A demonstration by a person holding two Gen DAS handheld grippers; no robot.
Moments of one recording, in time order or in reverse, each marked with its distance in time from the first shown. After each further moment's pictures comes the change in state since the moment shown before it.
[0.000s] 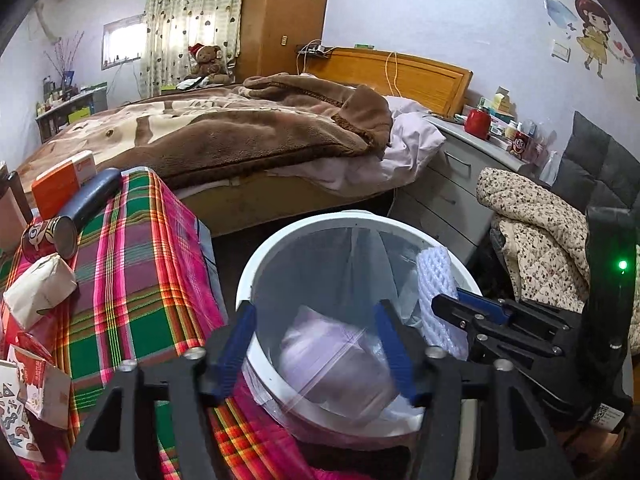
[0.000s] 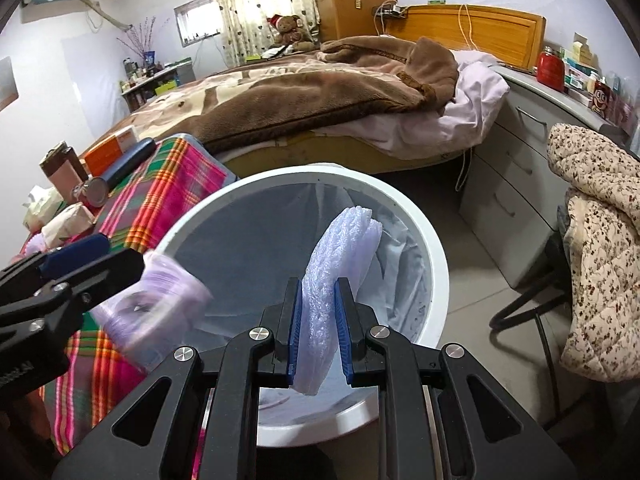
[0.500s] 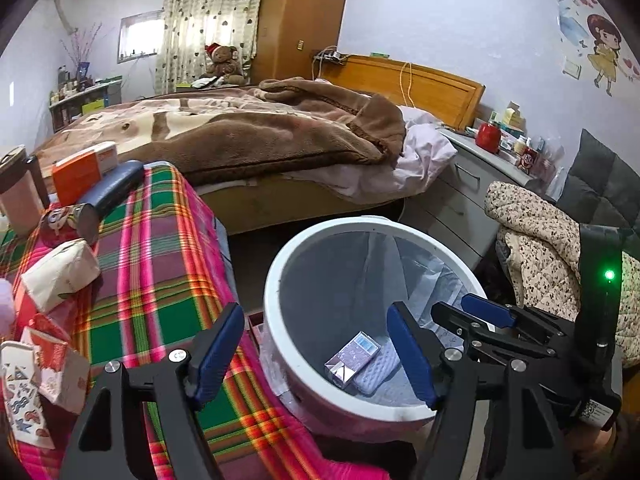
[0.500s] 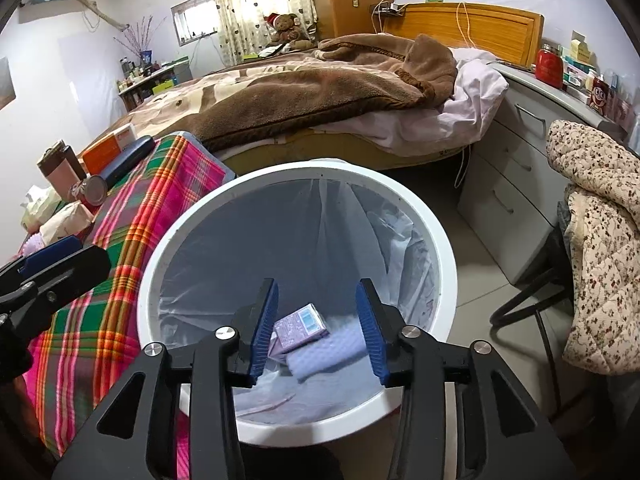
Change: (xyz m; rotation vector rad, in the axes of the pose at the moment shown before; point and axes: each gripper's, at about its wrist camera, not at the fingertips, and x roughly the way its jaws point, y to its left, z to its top) left arm -0.023 0.021 -0.006 -0.049 -0.026 0.027; right arm -0.005 0.007 -0.003 0.008 -0.009 0.011
